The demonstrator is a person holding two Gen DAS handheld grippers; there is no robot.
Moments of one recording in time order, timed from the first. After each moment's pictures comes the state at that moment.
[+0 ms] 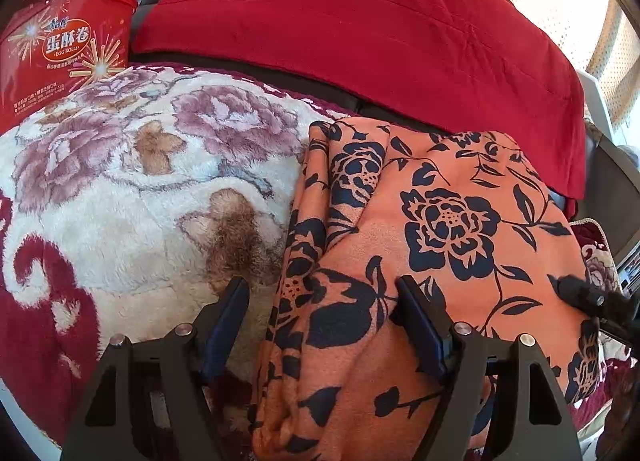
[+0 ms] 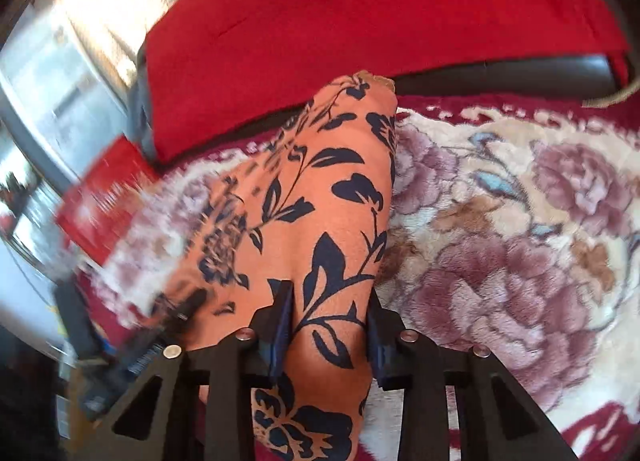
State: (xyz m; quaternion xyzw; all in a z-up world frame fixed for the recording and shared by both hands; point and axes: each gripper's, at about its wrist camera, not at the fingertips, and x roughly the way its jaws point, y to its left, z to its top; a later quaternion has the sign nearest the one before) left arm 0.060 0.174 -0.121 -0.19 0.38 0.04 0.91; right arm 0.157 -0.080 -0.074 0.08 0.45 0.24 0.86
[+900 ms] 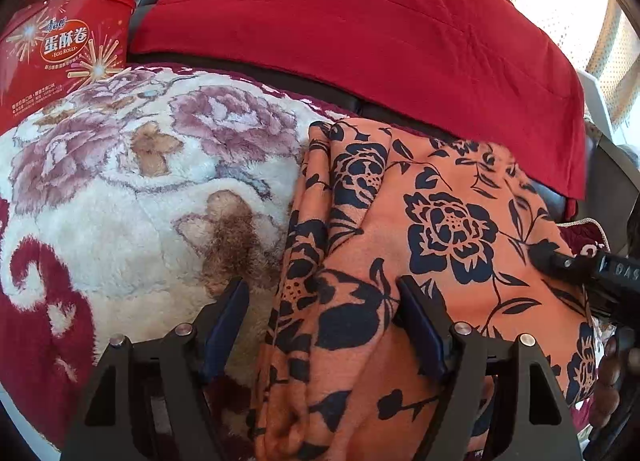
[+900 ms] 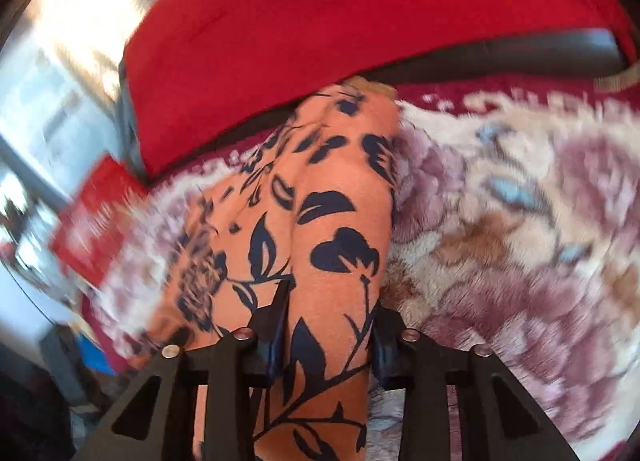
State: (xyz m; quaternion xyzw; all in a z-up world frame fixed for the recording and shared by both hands) left arm 0.063 0.175 -0.123 -0.19 0.38 0.04 0.91; right arm 0.213 -0.081 -0.096 0.15 0.47 0.25 0.83
